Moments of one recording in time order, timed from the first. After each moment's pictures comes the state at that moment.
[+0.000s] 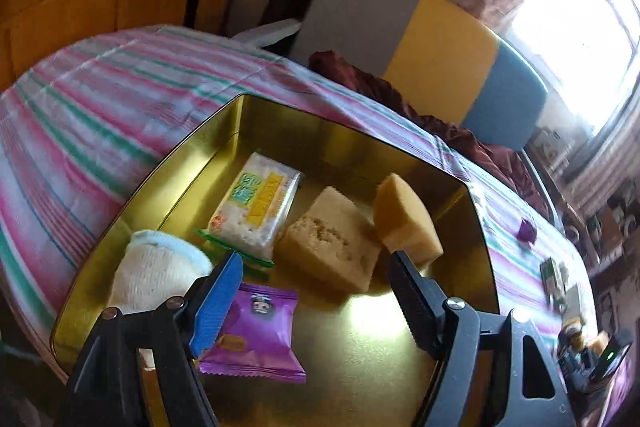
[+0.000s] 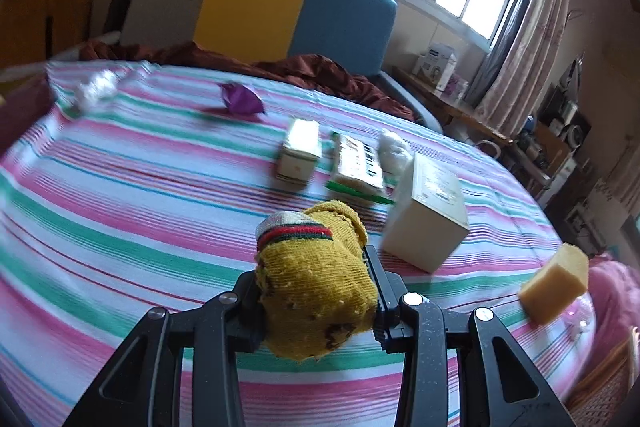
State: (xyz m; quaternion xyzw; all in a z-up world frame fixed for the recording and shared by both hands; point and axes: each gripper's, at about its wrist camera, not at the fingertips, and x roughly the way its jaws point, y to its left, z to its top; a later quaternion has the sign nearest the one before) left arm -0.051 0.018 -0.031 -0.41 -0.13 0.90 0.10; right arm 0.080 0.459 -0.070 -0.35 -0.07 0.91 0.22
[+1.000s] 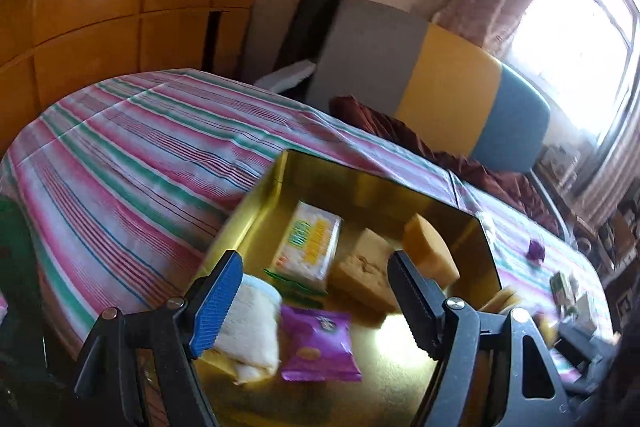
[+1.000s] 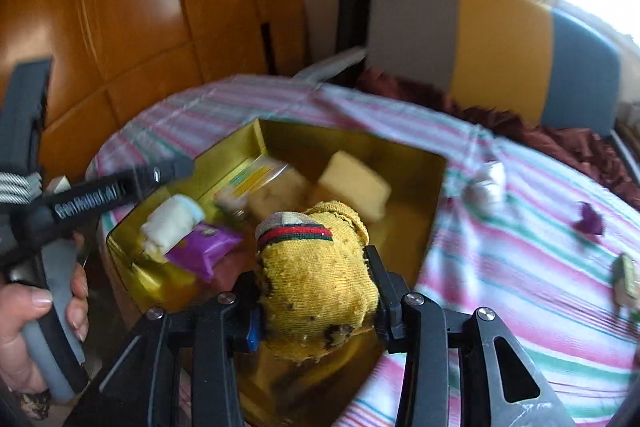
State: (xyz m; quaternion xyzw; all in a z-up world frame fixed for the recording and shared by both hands) left arm -0.036 -0.030 -0.002 -0.35 -0.13 0.92 0.06; right arm -0.003 0.171 -0.014 -0.38 -0.02 0.91 -0.16
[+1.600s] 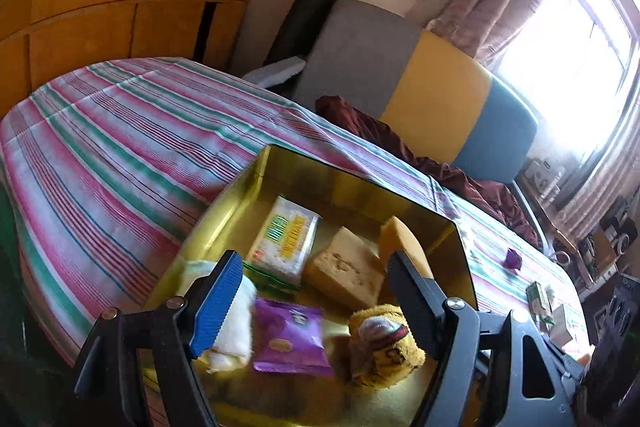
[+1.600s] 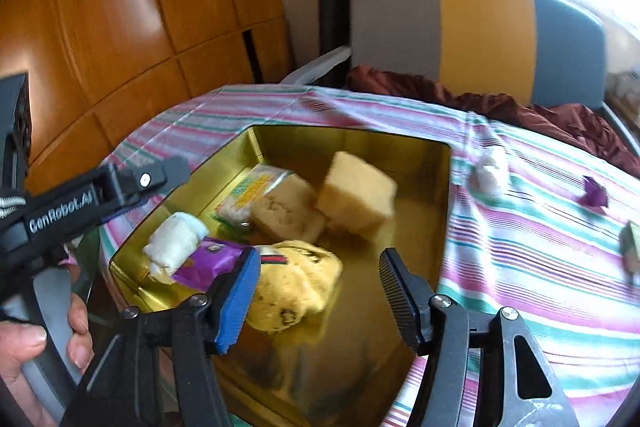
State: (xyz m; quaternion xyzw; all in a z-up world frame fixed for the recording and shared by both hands) left arm -0.029 -0.021 -0.001 -0.36 -0.16 0.92 0.09; right arm 0.002 0.175 -0.011 -0.37 0.03 0.92 -0.12
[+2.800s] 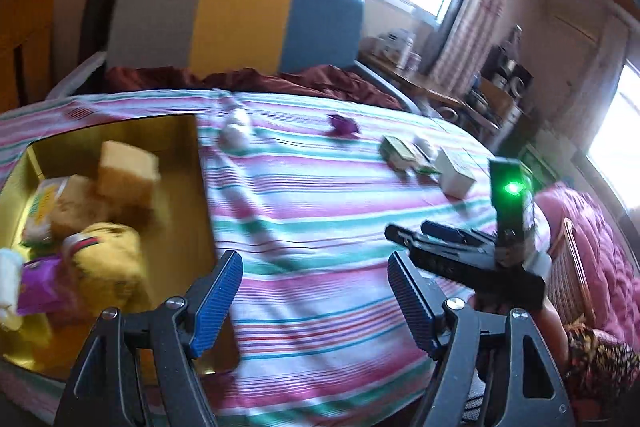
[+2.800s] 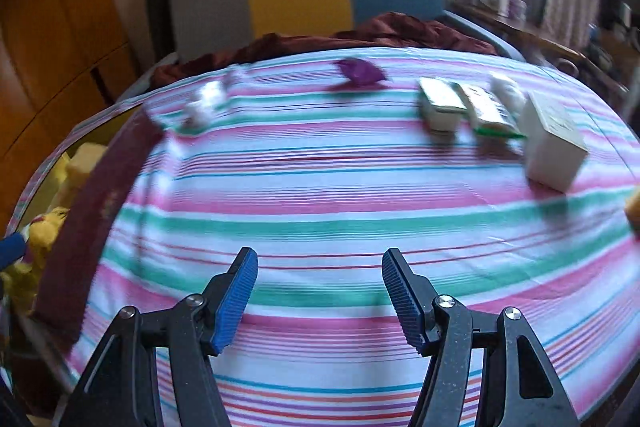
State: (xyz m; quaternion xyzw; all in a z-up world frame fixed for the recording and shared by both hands) left arm 0.059 0.171 0.000 -0.38 0.01 0.85 0.37; right arm 0.074 0.411 -0.068 -0.40 0.12 0.90 0.11
